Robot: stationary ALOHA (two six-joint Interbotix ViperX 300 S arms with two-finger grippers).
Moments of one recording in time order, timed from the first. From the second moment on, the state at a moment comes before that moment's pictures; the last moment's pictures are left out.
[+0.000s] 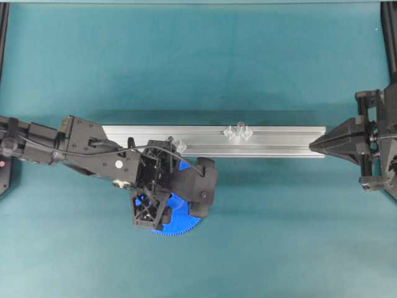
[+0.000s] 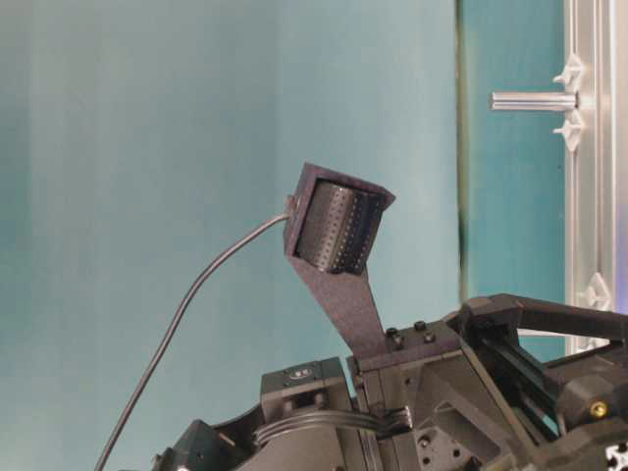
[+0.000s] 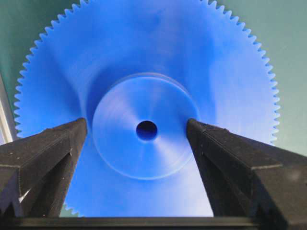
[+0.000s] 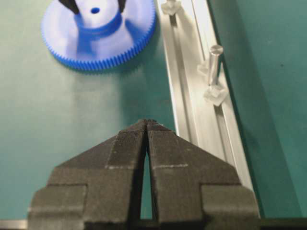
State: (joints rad) left arm -0.13 0.21 0.38 0.02 0.66 0.04; right arm -0.02 -0.89 1.24 0.05 0.13 0.10
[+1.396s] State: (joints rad) left arm -0.12 0.27 0.32 0.02 0.71 0.01; right arm -0.02 -0.95 1.28 0.05 0.14 0.11
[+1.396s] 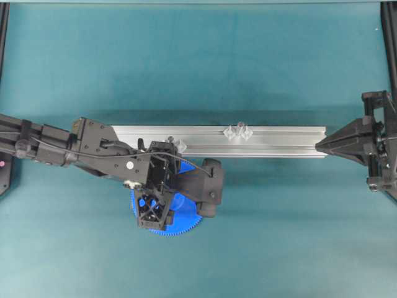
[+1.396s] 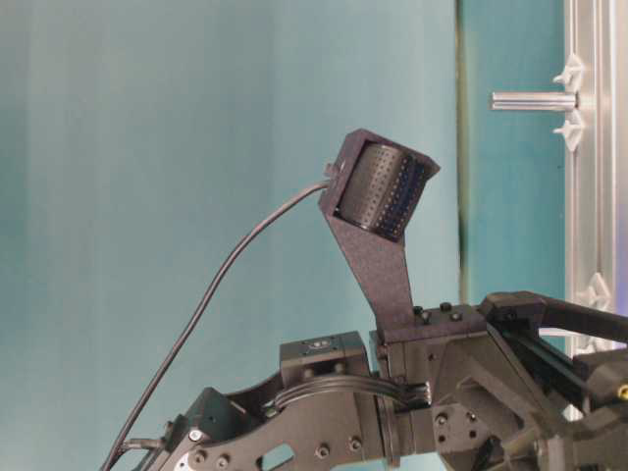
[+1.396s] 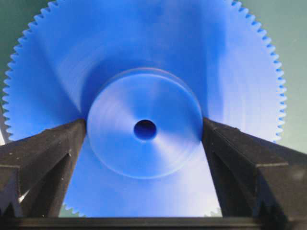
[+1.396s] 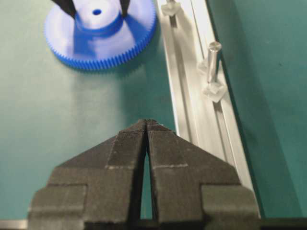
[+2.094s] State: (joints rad) left arm -0.12 0.27 0.33 0.02 0.65 -0.04; right arm -0.02 -0.96 1.28 0.05 0.14 0.11
